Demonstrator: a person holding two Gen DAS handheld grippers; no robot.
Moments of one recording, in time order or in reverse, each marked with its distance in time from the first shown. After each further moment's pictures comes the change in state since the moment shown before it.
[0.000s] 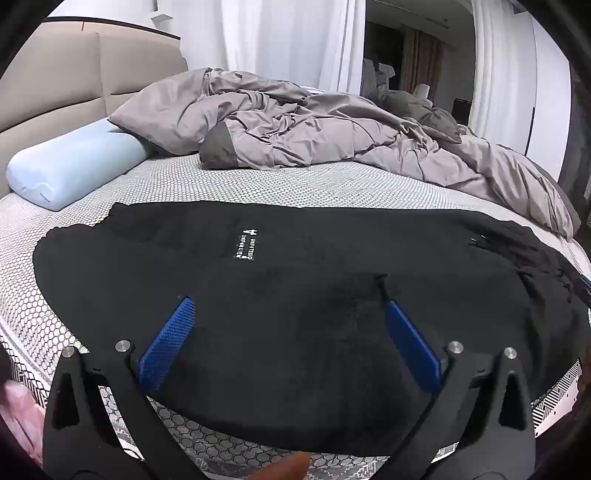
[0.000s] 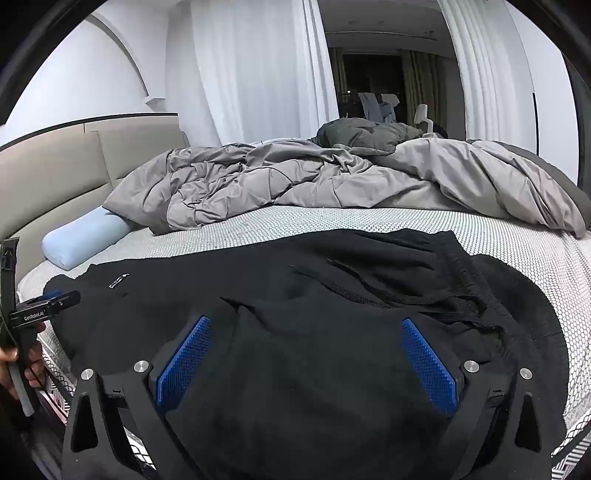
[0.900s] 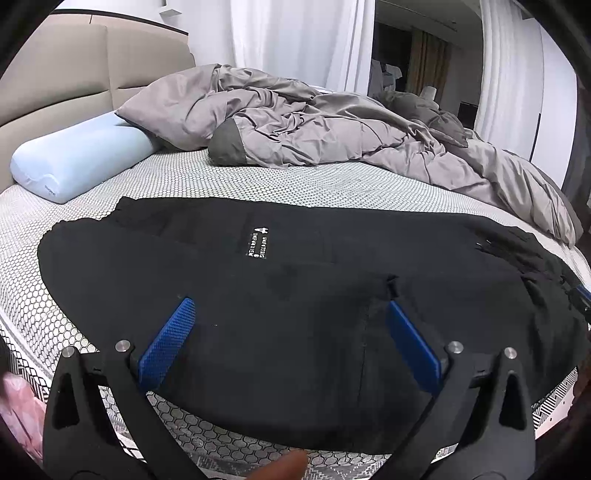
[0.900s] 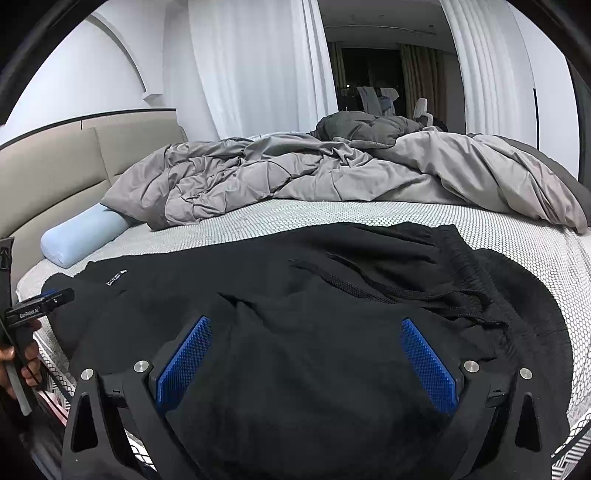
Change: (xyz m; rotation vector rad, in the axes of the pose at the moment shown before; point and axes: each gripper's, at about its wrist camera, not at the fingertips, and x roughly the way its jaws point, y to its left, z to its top) left arm -0.002 0.004 0.003 -0.029 0.016 0.014; right arm 0.008 0.004 -0.002 -0.007 -0.006 -0.009
